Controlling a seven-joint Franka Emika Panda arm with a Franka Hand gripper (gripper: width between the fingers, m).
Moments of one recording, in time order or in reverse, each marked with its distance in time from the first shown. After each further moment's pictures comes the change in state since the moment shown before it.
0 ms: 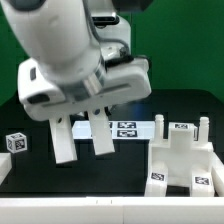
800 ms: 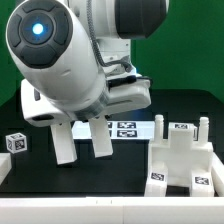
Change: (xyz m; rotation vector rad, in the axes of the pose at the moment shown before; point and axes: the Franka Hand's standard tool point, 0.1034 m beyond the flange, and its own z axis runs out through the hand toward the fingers) arm -0.002 -0.001 0.012 -0.018 -0.121 0.031
